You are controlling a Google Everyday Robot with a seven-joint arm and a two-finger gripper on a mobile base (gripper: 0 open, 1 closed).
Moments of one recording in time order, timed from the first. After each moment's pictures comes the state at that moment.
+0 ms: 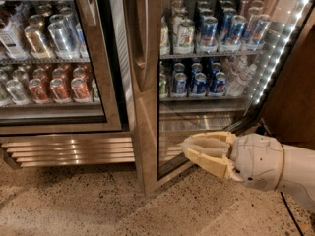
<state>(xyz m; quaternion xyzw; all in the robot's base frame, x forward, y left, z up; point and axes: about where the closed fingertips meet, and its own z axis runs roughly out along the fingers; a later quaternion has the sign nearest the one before) 0.380 -0.071 0.872 -0.42 0.61 0.38 0.56</state>
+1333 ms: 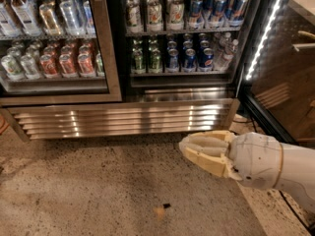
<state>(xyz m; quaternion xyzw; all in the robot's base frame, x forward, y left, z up) 0.380 -0.071 0.872 -0.42 0.61 0.38 0.56</state>
